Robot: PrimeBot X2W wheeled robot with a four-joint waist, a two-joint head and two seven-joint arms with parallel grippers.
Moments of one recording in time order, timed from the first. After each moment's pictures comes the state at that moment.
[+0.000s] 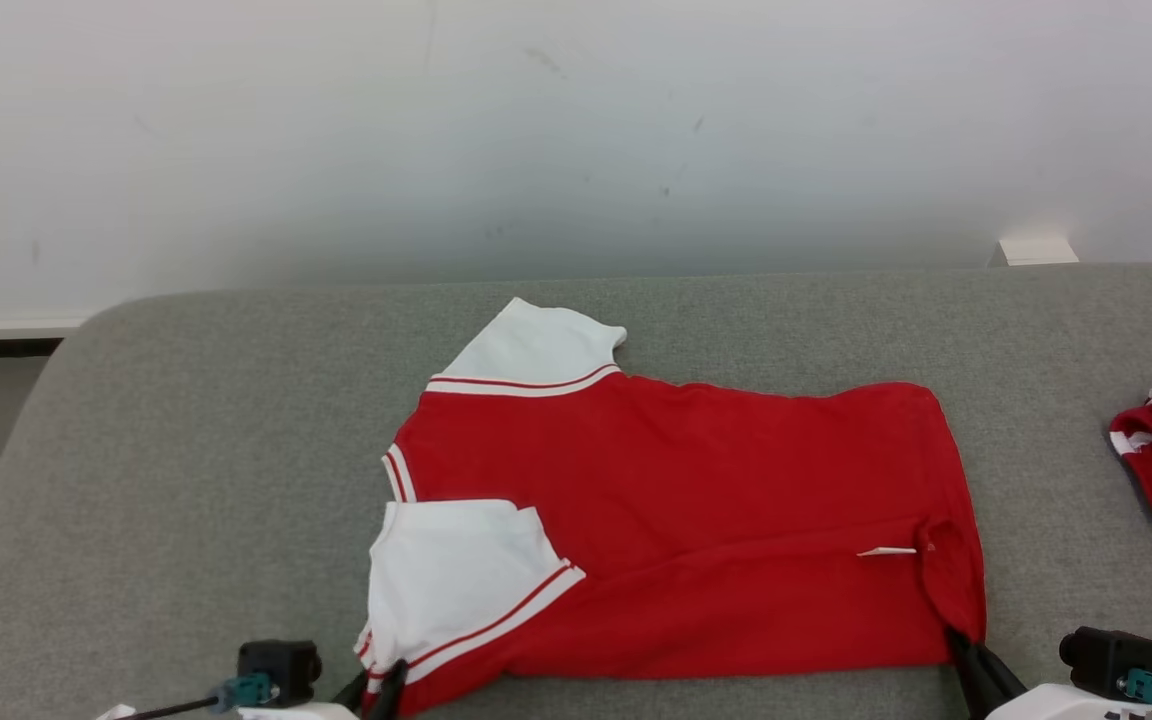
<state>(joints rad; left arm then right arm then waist) -0.28 0.40 -0.78 0.52 -0.86 0.12 -0.15 -0.24 -0.19 0.31 0.71 0.71 0.13 -0.10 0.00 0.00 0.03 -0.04</state>
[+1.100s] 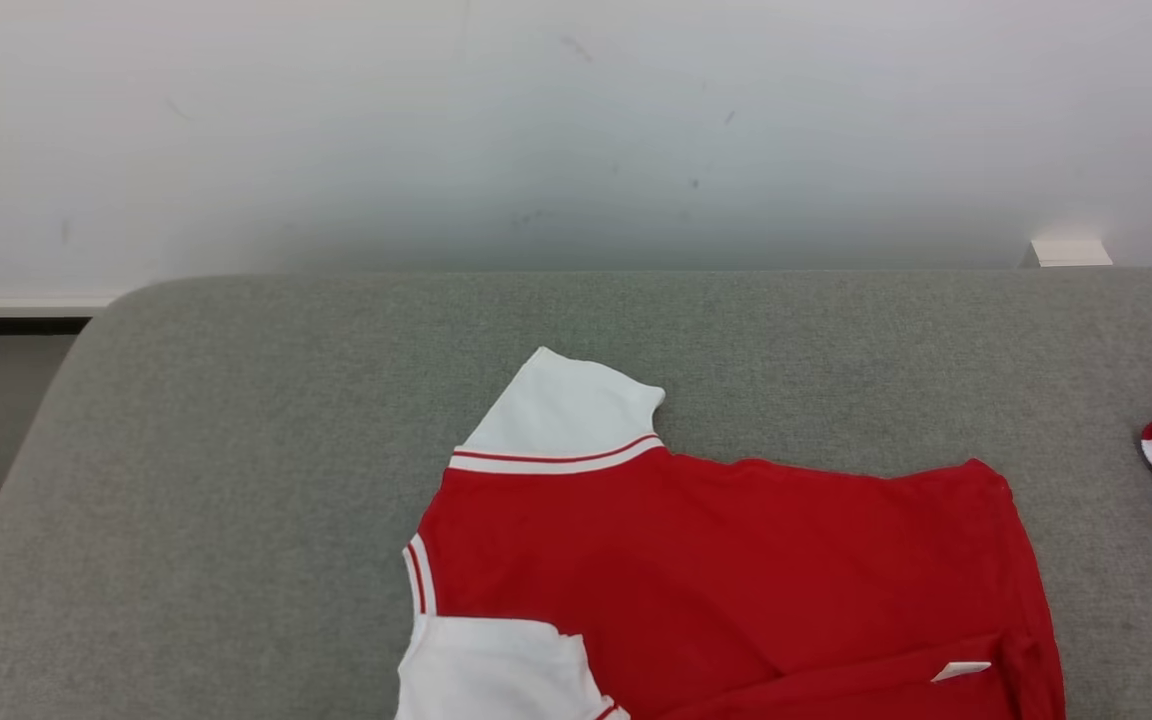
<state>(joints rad) -0.05 0.64 -0.82 -0.02 -0.95 0.29 0.11 0.21 -0.38 0.11 0.13 0.84 0.13 0.31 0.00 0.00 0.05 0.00</state>
